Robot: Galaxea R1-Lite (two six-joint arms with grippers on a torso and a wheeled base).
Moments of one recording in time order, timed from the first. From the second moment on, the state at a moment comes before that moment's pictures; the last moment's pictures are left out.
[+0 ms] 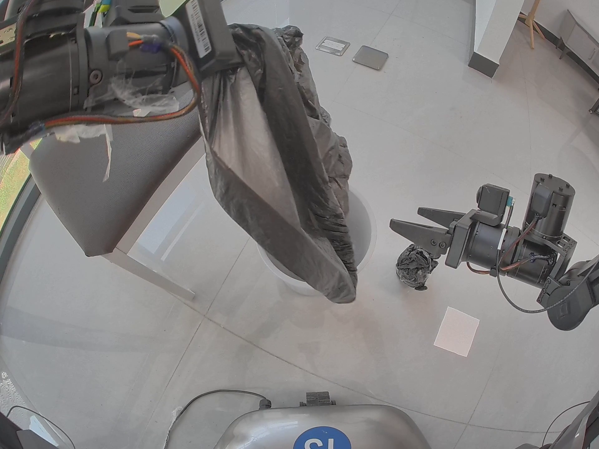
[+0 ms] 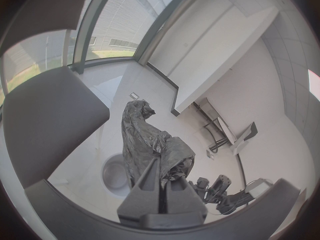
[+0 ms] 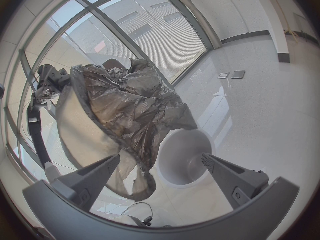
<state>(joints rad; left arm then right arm) -0.76 1.49 -1.56 0.16 0.14 -0.43 0.35 1.75 -0.65 -1.02 0.49 0.26</state>
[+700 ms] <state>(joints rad) -0.78 1.56 -1.72 0.17 0.08 -0.61 0.43 1.90 -0.73 -1.11 0.51 0.35</state>
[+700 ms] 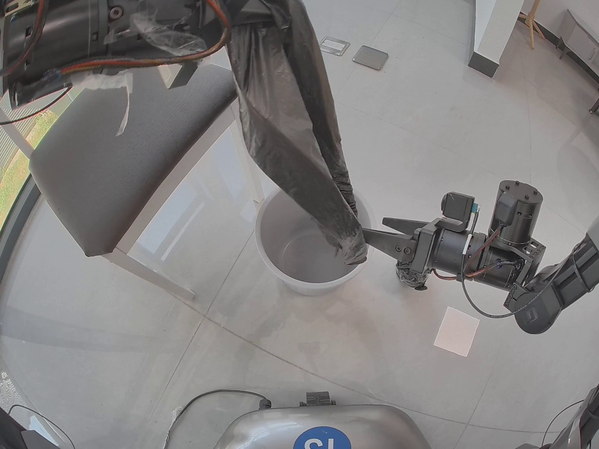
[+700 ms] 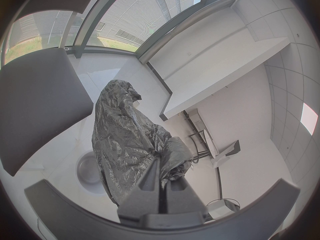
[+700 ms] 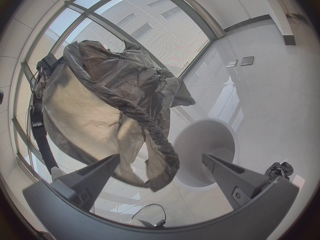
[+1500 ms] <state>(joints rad) -0.81 1.58 -1.81 0.18 0.07 -0.70 0.49 2.04 -0.86 -1.13 0.50 0.35</state>
